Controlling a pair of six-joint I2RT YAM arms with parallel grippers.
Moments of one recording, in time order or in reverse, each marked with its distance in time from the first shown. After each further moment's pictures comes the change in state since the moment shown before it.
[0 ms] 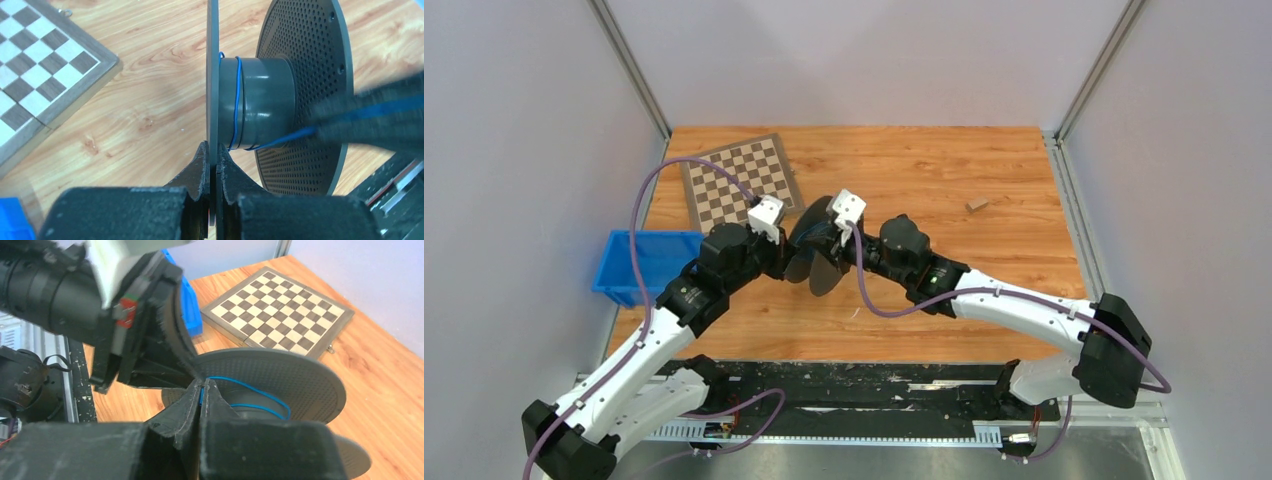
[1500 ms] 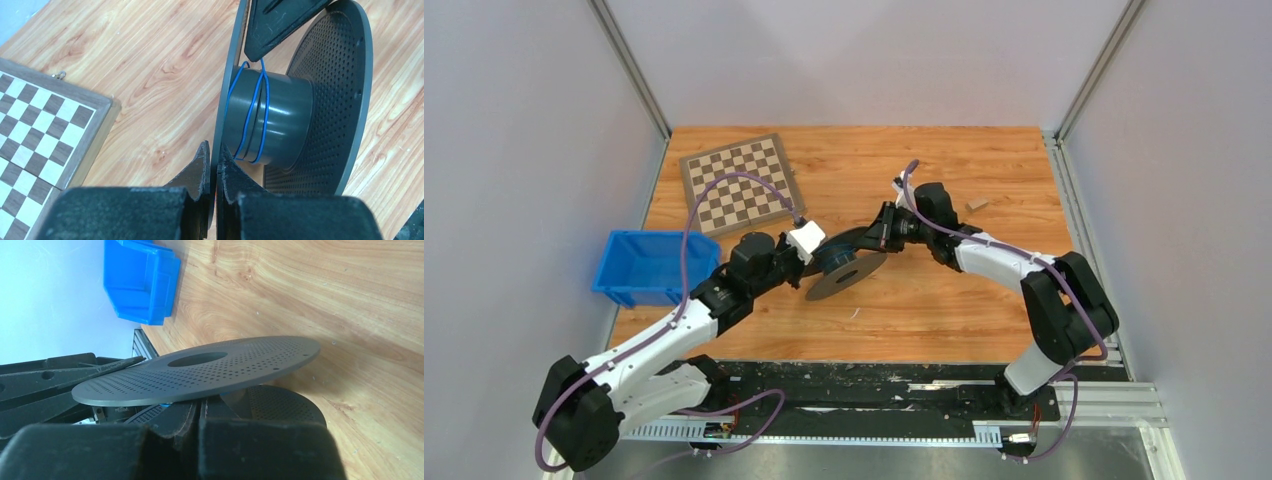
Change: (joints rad) left arm -0.073 0.134 -0.164 0.296 0.039 0.396; right arm -0.504 0.248 -0.051 -0.147 -0.546 0.879
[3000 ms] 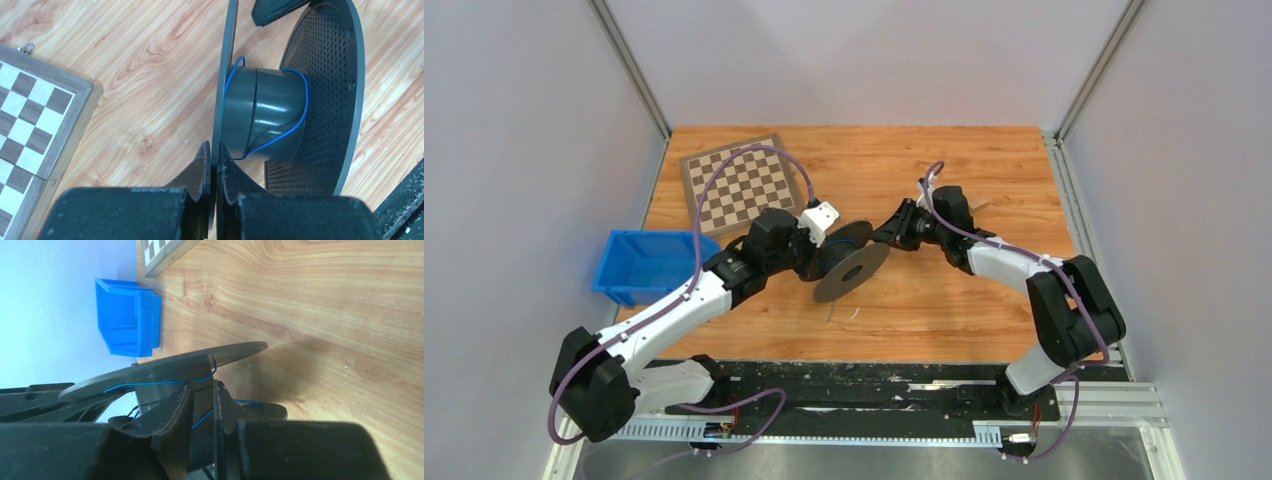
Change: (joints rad) left arm -0.013 0.185 0.235 -0.226 -0.007 -0.073; right arm -0.093 -0.013 -0.084 0.067 0.058 0.077
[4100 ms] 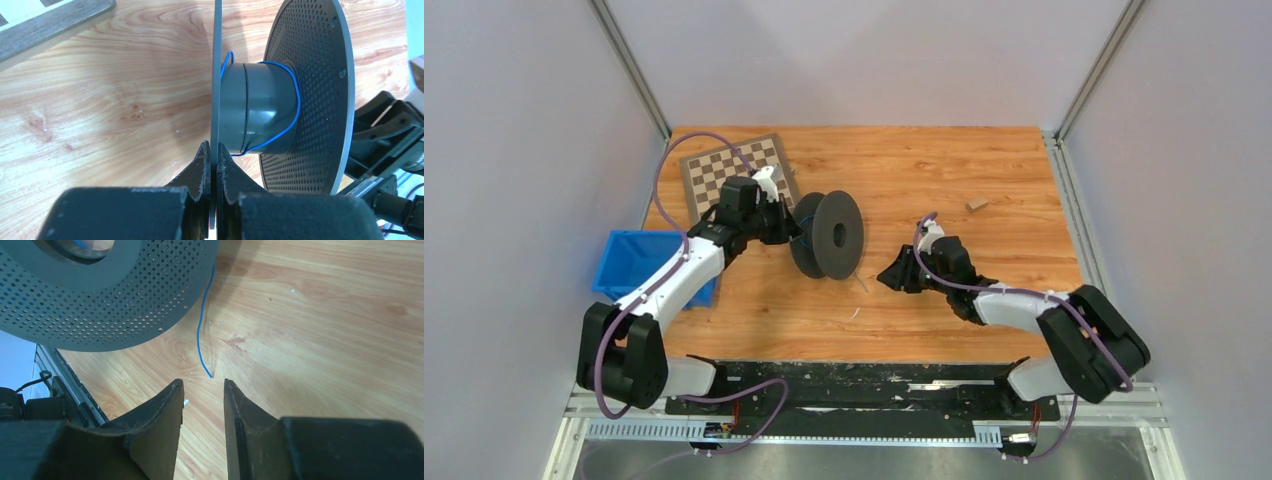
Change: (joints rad) left arm 0.355 0.184 0.109 -0.044 0.233 -0.555; right arm 0.124 -0.237 -0.388 0.149 0.263 -0.240
